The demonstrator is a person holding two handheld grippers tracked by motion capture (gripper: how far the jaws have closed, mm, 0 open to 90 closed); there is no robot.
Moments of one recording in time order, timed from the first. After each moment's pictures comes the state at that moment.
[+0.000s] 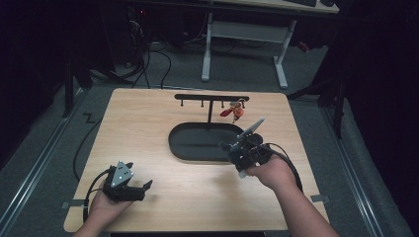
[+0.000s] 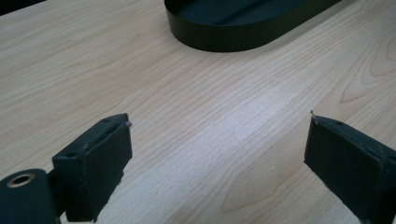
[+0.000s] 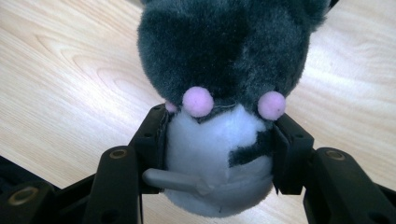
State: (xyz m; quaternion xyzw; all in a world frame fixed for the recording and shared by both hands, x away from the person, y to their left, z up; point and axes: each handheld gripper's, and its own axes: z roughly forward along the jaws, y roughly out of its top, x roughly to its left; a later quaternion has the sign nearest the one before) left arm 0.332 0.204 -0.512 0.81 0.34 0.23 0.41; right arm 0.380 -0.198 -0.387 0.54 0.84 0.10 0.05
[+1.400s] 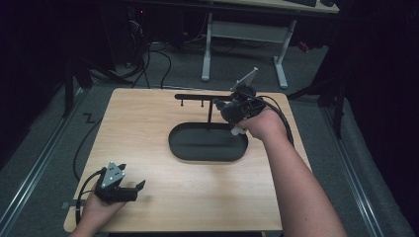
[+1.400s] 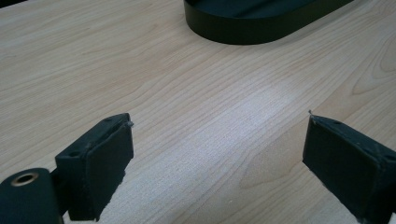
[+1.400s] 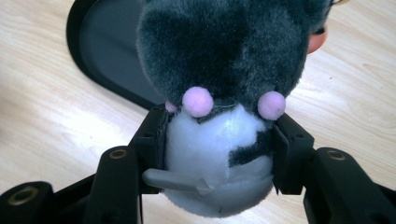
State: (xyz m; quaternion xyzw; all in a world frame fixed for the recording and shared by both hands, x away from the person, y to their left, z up) left arm 0.330 0.221 -0.512 0.81 0.36 0.23 0.41; right arm 0.464 -0.176 -0.306 0.55 0.82 0.12 0.09
